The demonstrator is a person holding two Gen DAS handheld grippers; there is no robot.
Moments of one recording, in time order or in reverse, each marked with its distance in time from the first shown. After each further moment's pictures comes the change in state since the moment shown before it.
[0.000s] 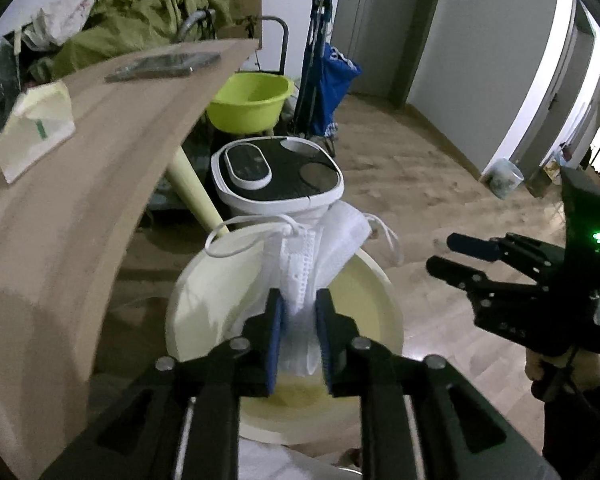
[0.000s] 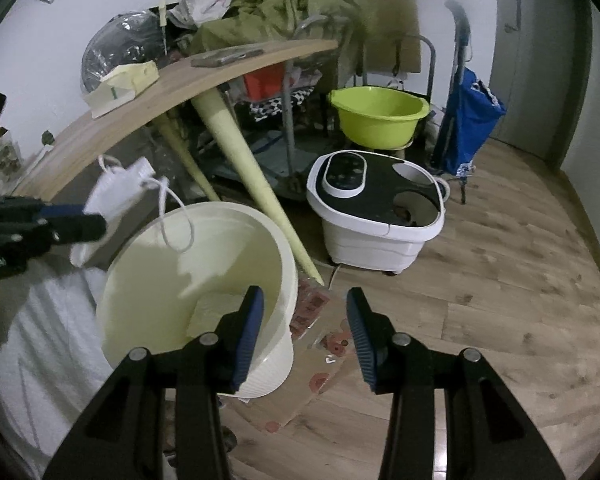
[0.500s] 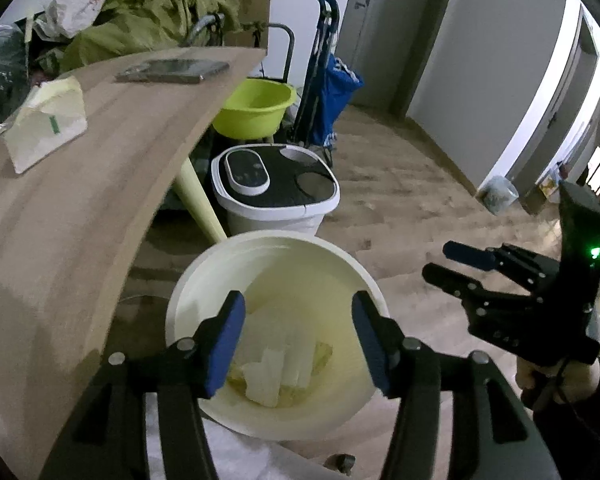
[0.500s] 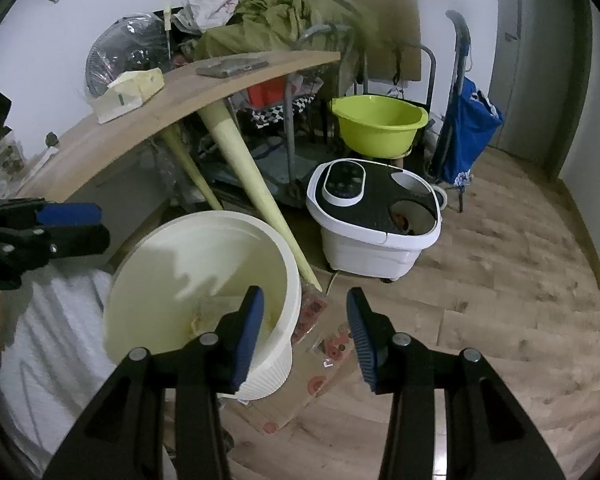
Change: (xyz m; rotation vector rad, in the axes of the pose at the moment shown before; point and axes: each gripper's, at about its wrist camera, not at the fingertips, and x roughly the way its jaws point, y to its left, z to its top) left arm -0.025 0.007 0.000 -0.049 -0.048 -0.022; right arm -0.019 0.007 0.005 -0.024 -0.023 -0.003
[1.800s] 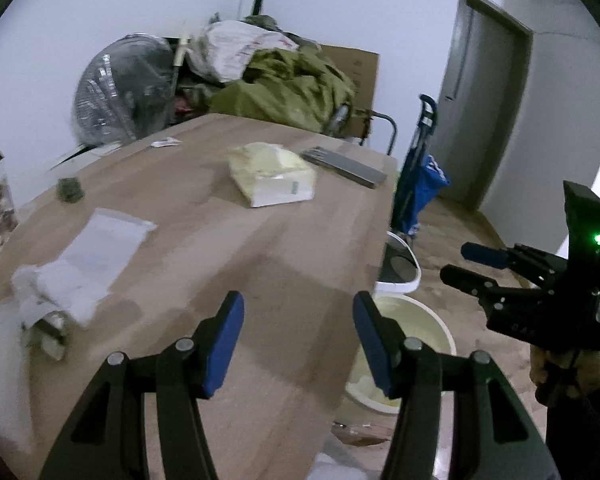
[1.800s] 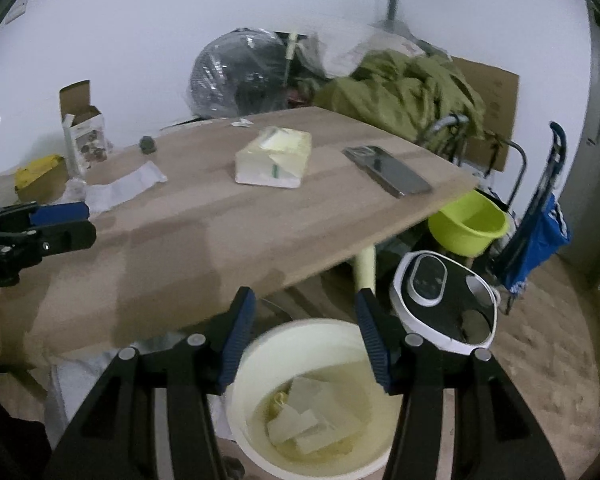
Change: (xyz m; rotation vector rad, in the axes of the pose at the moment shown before) left arm -0.172 0.111 -0.045 -0.235 -0.279 0.262; right arm -0.037 0.165 0.107 -0.300 -0.139 0.180
